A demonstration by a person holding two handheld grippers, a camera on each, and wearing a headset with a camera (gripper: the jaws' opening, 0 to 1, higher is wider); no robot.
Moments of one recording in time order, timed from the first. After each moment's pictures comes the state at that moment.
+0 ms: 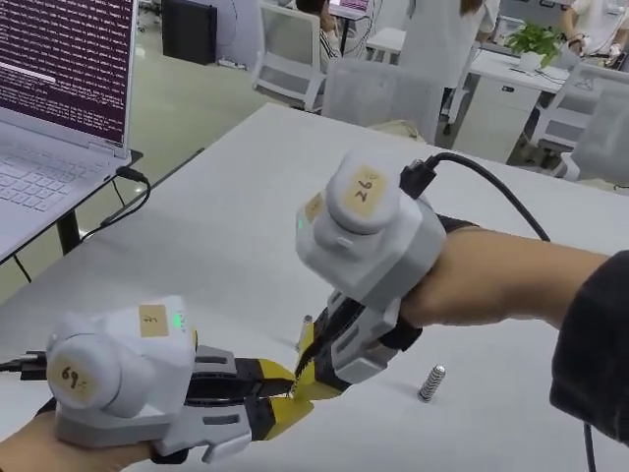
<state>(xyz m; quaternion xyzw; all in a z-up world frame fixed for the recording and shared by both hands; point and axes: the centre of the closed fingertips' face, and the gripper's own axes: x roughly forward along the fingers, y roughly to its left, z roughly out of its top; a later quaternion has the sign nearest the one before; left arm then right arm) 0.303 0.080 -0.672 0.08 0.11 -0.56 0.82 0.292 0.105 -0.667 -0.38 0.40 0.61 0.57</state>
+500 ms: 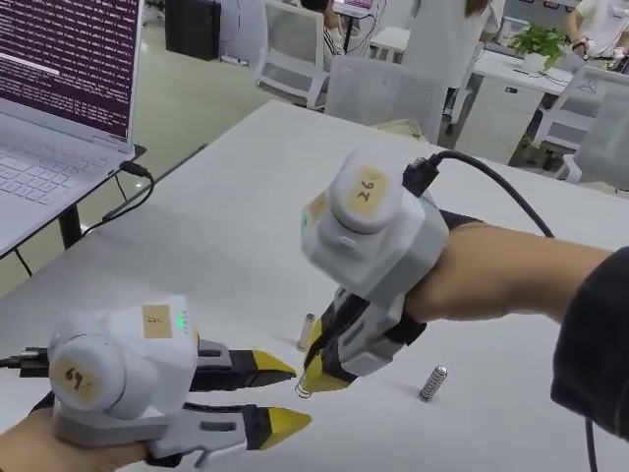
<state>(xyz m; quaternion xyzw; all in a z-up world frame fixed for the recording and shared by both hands) 0.307 0.090 -0.680 0.10 0.12 -0.54 0.83 0.304 0.098 -0.669 -0.39 0.40 0.60 0.57</state>
